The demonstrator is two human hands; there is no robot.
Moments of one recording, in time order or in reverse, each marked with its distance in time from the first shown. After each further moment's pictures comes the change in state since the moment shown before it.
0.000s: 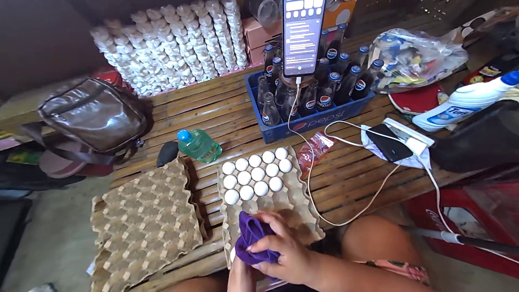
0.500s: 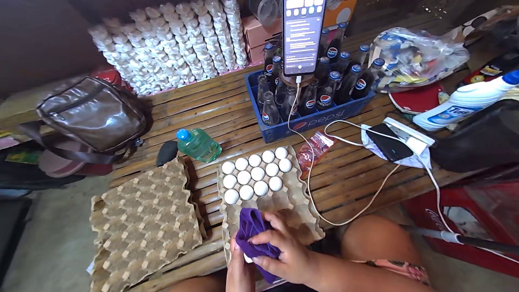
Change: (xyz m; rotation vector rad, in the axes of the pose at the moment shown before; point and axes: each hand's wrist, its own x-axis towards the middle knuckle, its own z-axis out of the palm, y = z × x) left_hand 0.003 -0.007 -0.005 0.025 0.040 0.044; right_hand -0.005 0.002 0.002 0.050 0.025 0.085
